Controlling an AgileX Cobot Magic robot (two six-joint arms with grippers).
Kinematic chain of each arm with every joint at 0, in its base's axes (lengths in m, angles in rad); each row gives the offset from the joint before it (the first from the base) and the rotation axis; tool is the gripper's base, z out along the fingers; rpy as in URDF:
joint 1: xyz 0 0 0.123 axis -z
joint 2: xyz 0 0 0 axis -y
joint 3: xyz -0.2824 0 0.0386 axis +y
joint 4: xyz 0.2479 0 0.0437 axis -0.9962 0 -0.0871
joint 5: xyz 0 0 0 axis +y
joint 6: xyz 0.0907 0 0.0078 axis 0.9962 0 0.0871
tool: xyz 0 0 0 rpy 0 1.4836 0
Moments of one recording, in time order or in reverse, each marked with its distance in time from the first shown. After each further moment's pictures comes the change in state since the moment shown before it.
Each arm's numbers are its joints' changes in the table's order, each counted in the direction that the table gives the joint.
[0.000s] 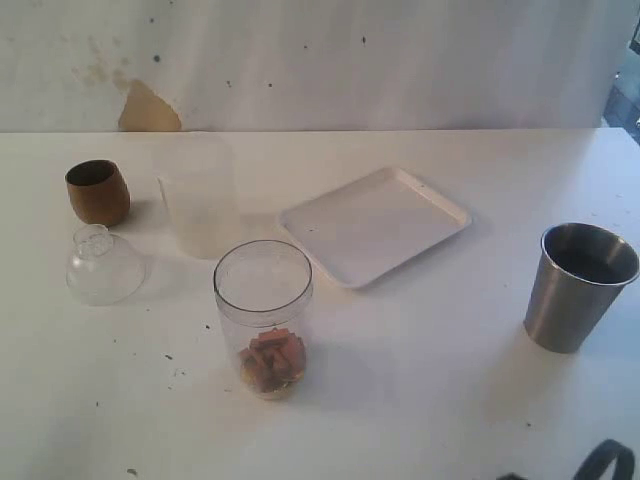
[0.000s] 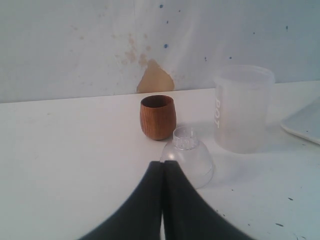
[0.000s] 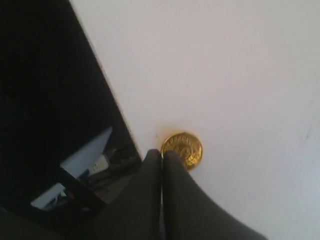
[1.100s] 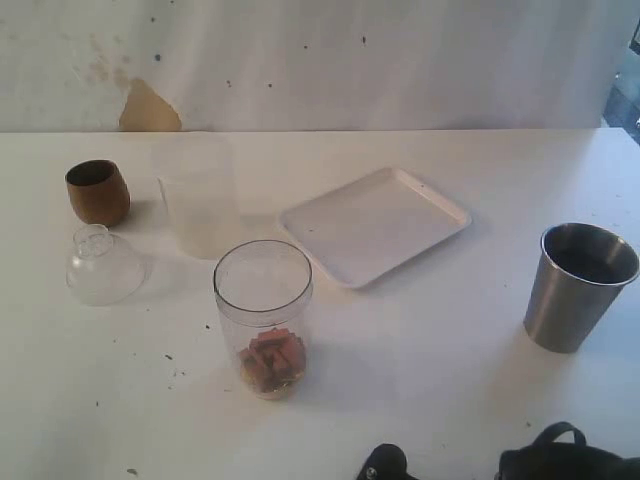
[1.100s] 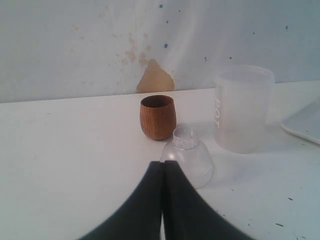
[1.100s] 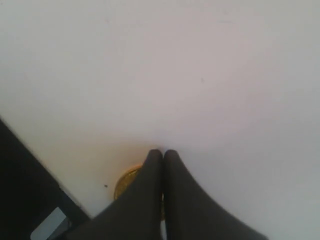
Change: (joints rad) left arm 0.000 0.000 0.000 0.000 0.000 0.000; right arm 0.324 -0.239 0.109 -0.162 -0.327 -0.187
